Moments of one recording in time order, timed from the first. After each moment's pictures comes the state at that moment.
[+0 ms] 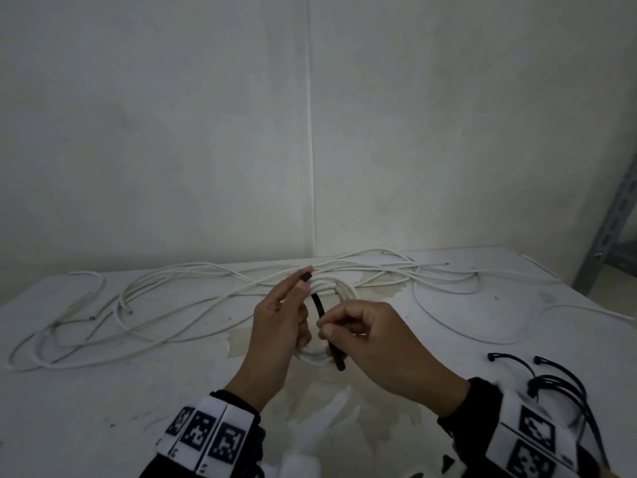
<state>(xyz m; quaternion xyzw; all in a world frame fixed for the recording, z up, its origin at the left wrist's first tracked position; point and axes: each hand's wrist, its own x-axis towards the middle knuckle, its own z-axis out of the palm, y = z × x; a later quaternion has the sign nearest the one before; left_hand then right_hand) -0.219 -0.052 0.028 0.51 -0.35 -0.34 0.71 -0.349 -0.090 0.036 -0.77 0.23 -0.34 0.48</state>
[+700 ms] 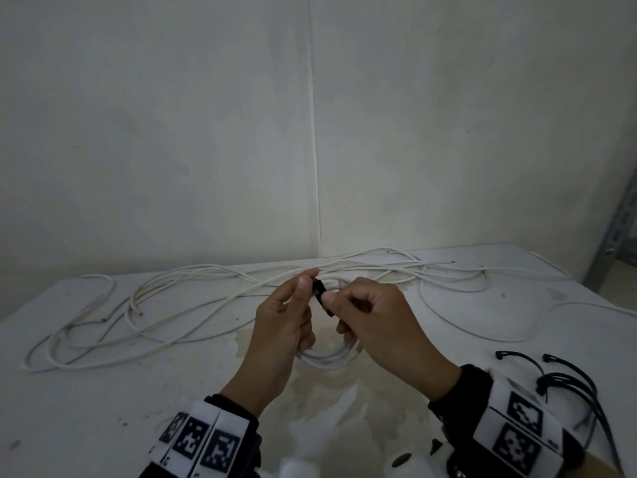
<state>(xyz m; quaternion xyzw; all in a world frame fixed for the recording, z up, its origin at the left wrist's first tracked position) -0.219 -0.039 0.034 0.48 -0.38 -0.35 0.70 -0.338 -0.093 0.046 -0.74 0.24 -0.42 0.46</state>
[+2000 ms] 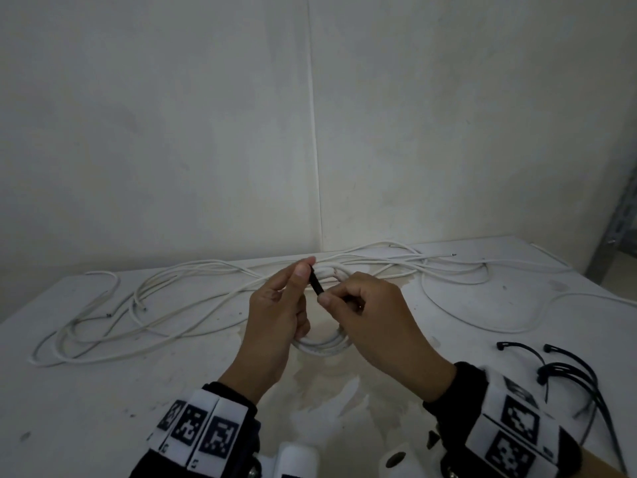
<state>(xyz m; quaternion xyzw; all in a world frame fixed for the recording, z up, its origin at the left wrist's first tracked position) -0.218 -0.034 0.043 0.49 -0.37 -0.33 0.72 -0.333 -0.081 0.048 -0.78 0.26 -0.43 0.36</state>
